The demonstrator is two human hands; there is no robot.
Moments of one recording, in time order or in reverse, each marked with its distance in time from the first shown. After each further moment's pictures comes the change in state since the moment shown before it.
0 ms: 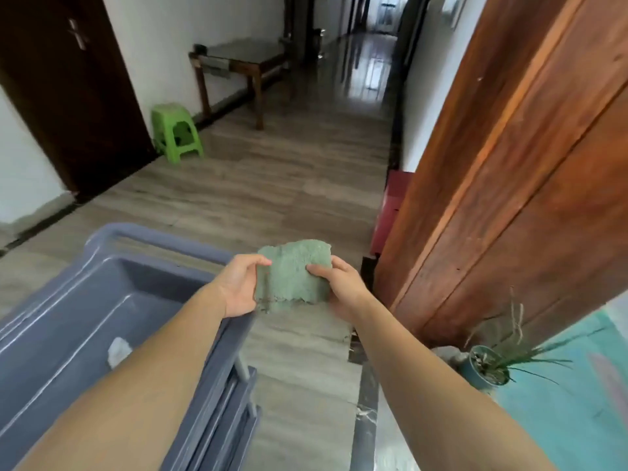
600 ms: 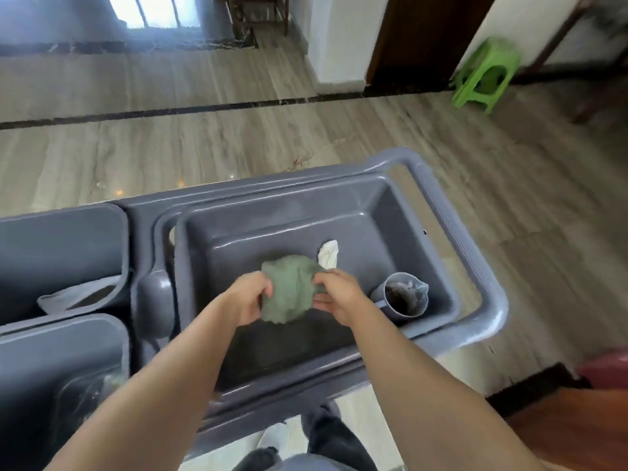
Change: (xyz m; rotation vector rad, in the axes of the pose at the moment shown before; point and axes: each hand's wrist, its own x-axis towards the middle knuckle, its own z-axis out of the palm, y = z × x) left_hand -0.176 -0.160 -0.252 -0.654 0.998 0.014; right_hand 0.041 0.233 0.297 -0.718 -0.606 0.569
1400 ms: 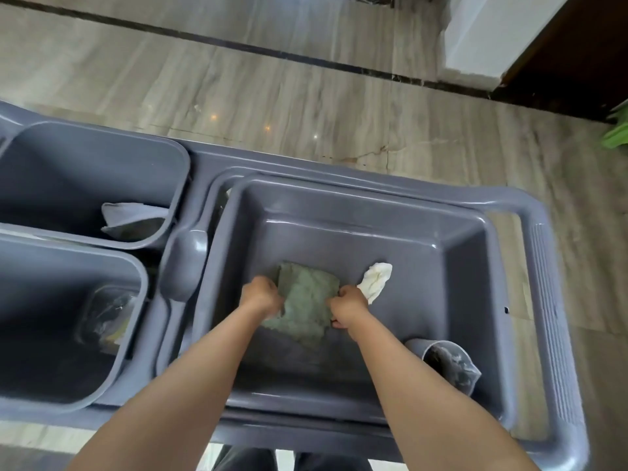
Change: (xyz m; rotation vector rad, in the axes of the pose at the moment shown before) left_hand 0.044 -0.035 -0.022 0.565 0.532 -0.077; right_hand 0.088 0.014 0.029 -0.863 -0.034 0.008
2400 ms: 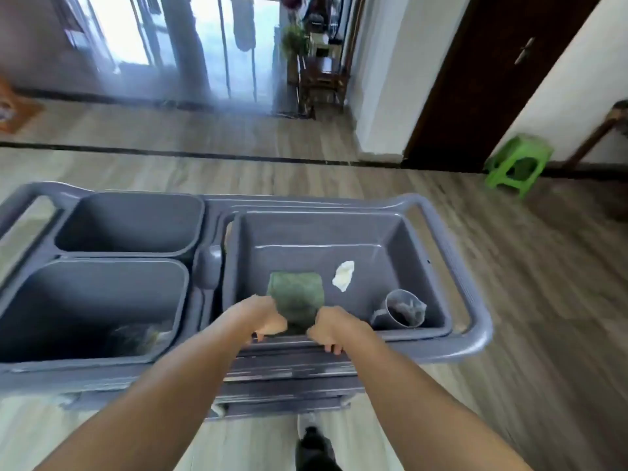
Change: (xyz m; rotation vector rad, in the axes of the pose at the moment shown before) left_hand -0.185 -0.039 -0.053 0.783 -0.129 0.382; right_hand -0.210 0.027 0.006 -0.751 -0.064 -0.201
